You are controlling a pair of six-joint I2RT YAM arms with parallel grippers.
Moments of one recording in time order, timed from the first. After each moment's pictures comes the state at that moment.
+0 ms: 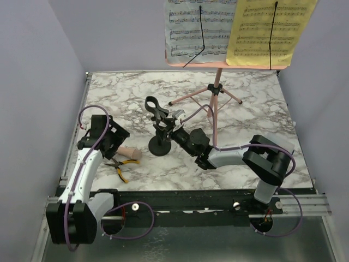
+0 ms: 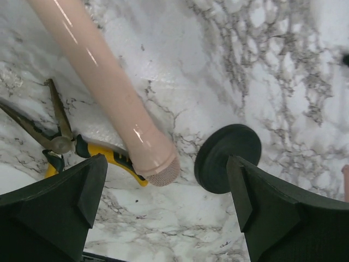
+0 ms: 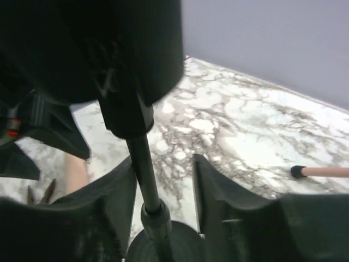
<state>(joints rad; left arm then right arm) 0.00 0.95 0.75 -0.69 -0.02 -0.89 1.01 1.78 0.84 1.13 0.19 -0.01</state>
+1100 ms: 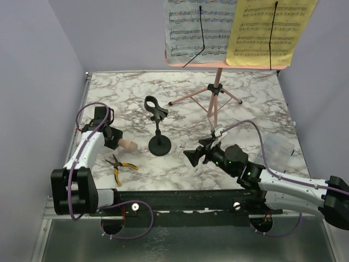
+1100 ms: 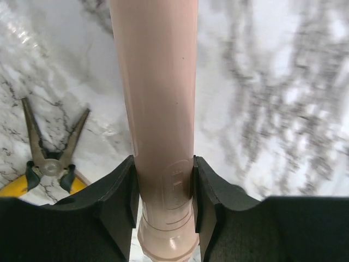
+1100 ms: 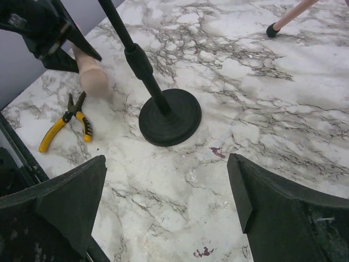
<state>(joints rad) 0.04 1.35 0.82 -0.68 -0.12 -1.15 1.03 0.95 0.39 0.43 0.25 0.29</state>
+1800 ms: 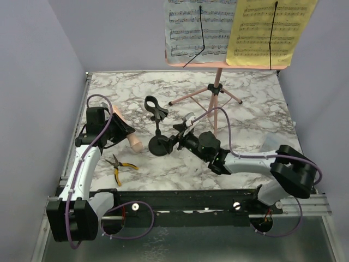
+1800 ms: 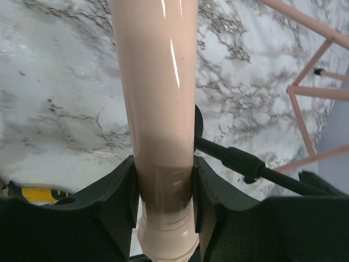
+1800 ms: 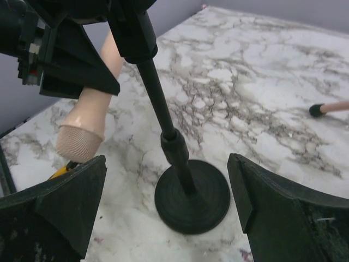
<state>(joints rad) 0.04 1.03 0.81 -0.55 0.29 -0.70 1.02 1.44 0.67 0.78 0.16 0.18</state>
